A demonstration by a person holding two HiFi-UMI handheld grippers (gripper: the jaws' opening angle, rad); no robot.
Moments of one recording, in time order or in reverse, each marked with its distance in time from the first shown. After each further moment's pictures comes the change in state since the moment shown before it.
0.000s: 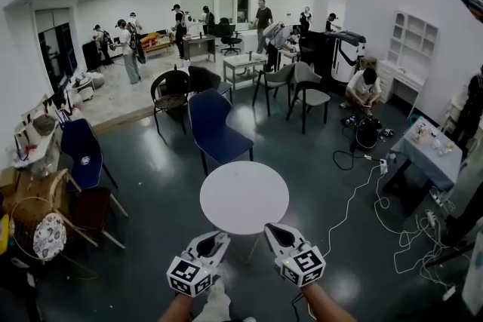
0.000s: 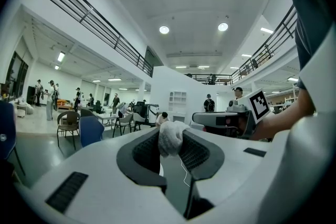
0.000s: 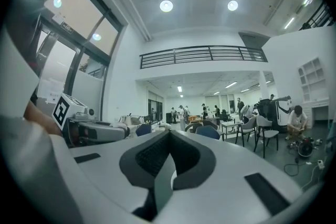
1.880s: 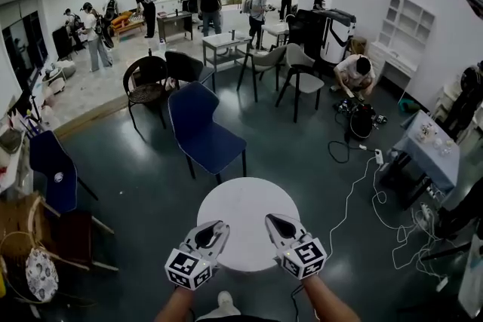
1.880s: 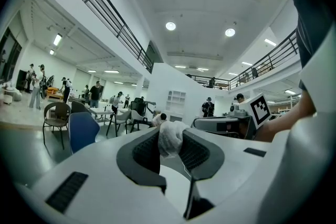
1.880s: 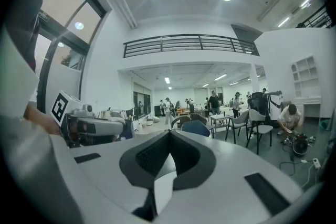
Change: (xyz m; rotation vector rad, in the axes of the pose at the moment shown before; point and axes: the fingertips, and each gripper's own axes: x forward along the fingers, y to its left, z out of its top) left arm 0.238 0.341 0.036 -0.082 0.017 -0.091; right arm 0.353 -0.198 0.000 0.035 0.091 -0.123
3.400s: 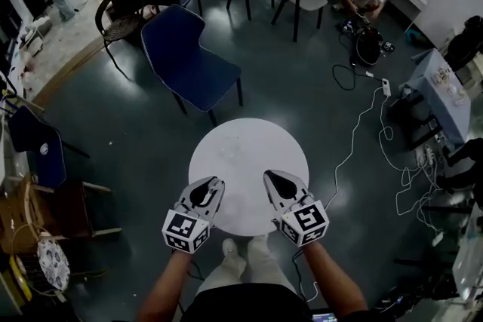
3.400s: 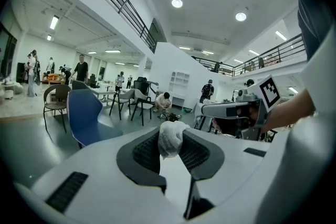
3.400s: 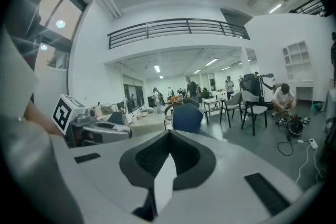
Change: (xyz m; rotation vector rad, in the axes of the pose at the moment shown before) left arm 0.147 0.135 -0.129 -0.040 0.219 0.014; right arm 0.132 -0.119 -0.115 0.112 0.136 -0.063
